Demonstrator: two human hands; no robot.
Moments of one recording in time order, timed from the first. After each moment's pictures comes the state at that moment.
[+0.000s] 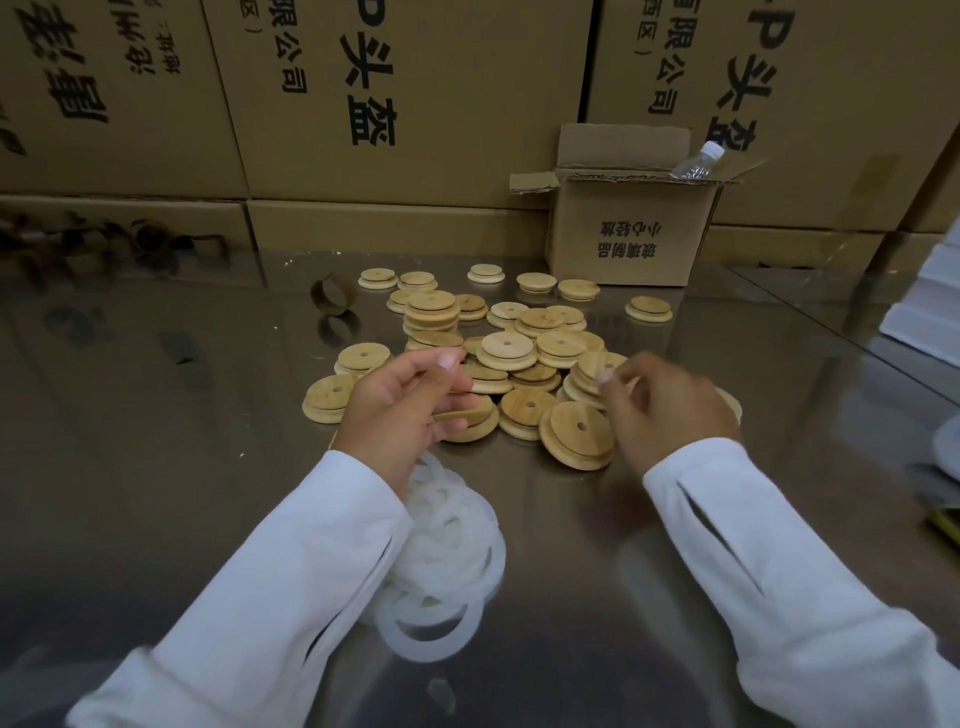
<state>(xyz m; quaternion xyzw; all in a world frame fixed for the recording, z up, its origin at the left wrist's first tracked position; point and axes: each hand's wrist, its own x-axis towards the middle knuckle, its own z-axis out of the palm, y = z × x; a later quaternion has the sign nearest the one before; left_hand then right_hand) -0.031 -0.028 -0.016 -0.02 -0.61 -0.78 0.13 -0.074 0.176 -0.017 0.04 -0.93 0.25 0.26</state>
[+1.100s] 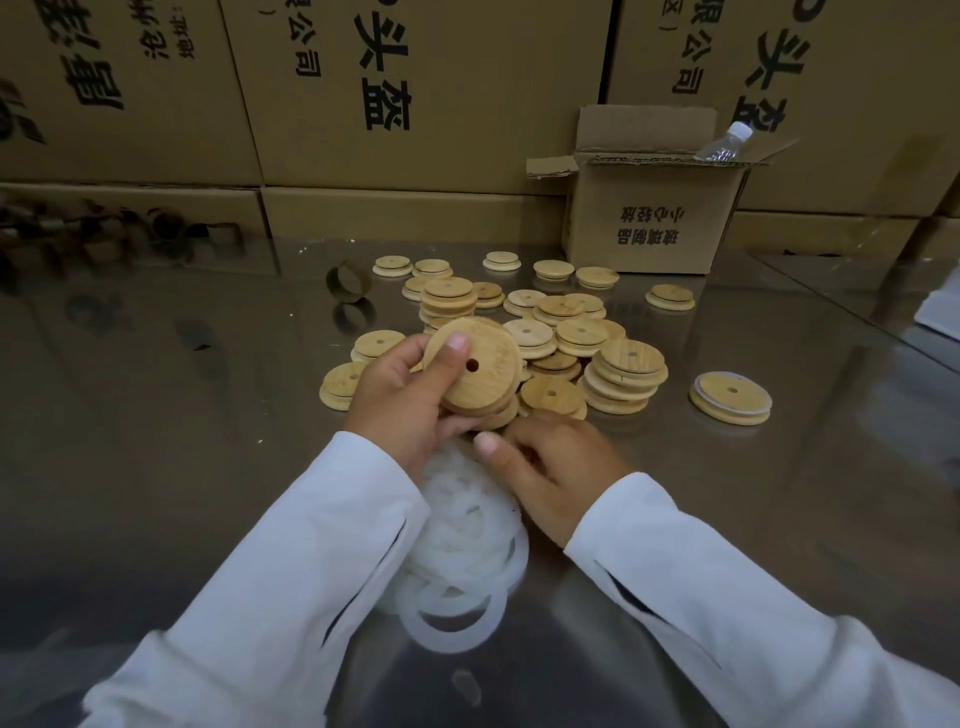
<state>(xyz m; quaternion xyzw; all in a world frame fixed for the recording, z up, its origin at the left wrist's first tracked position) -0.030 -0.032 -0.011 -0.01 -0.57 -0.82 0.10 -0.035 0.109 -0.036 0.28 -0.91 0.29 0.08</state>
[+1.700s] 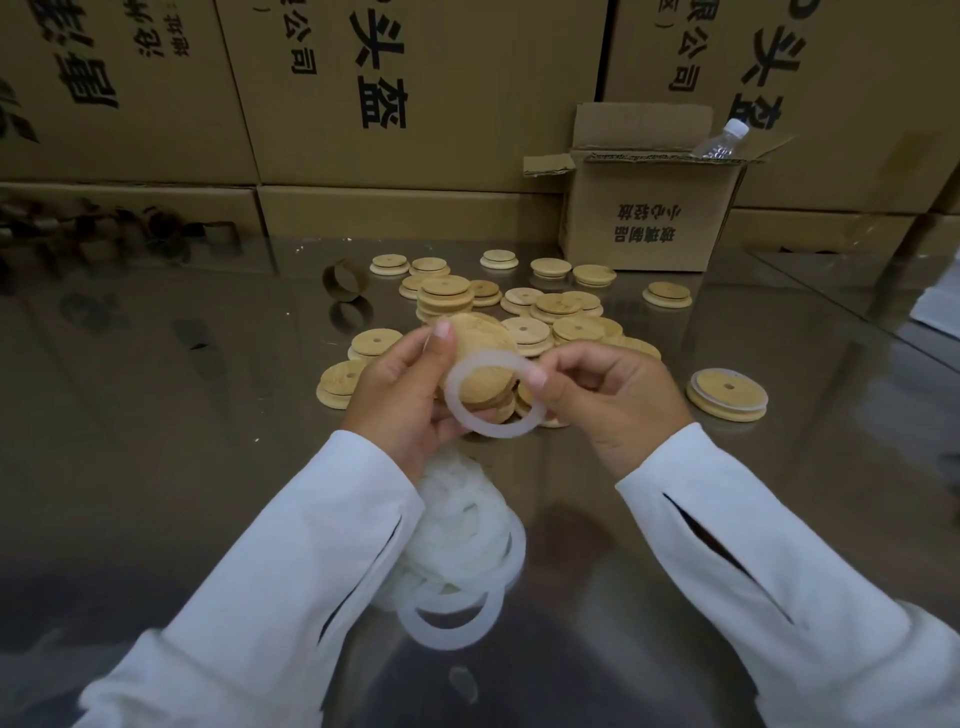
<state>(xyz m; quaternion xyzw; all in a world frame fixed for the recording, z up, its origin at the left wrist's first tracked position) -0.025 -0.031 -0.007 0.01 -0.56 -0.83 0.07 -0.035 0.122 -0.002 0.24 -0.66 0.71 0.04</state>
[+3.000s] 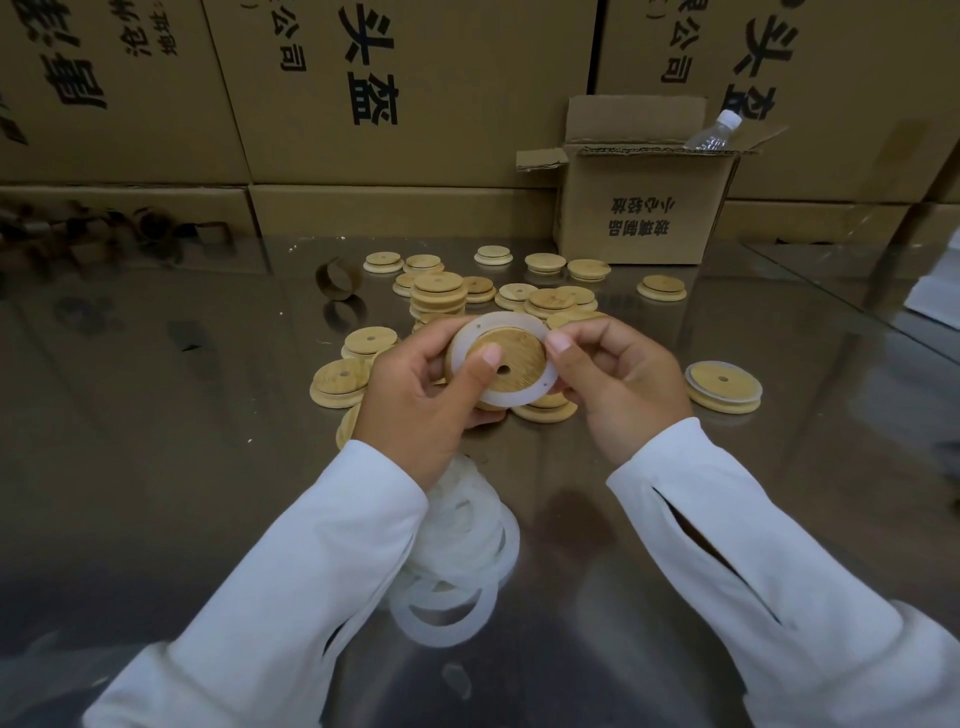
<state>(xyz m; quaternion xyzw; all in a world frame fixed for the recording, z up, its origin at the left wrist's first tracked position) -0.018 -0.020 -0.013 -0.13 -0.68 -0.70 0.19 -0.036 0.119 0.001 0.13 -0.70 0.69 0.13</state>
